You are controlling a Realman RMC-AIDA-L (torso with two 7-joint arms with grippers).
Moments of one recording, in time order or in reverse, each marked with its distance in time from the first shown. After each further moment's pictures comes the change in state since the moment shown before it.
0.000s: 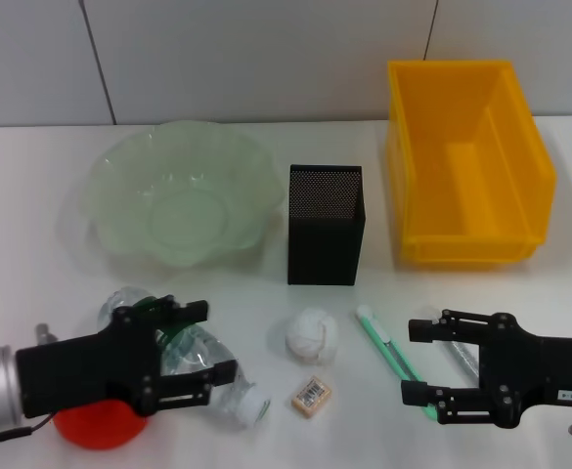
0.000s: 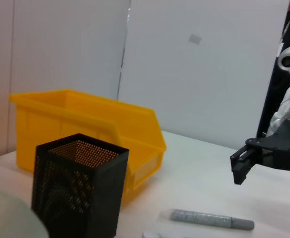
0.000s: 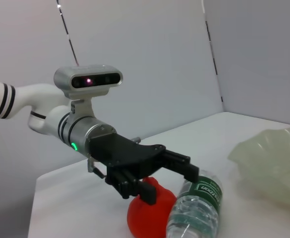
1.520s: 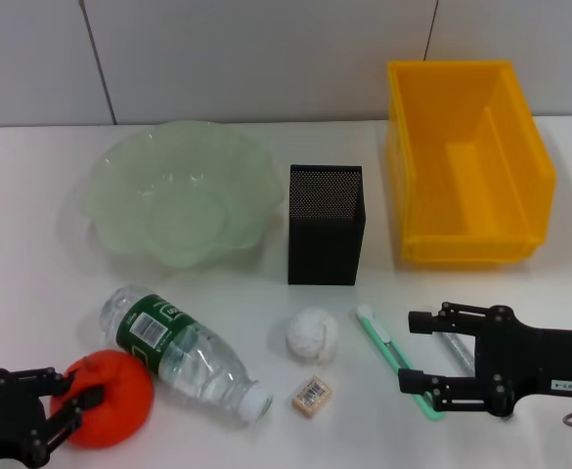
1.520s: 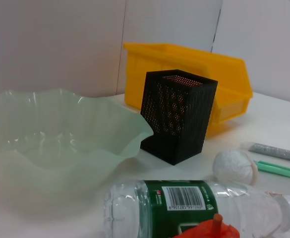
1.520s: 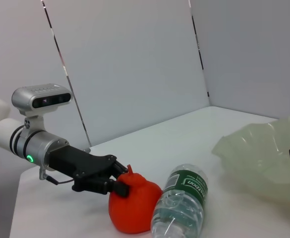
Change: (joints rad) left arm 0.193 0.007 -0.209 0.047 0.105 -0.026 0.069; right arm 0.009 -0.001 -0.008 -0.003 0.003 0.049 0.010
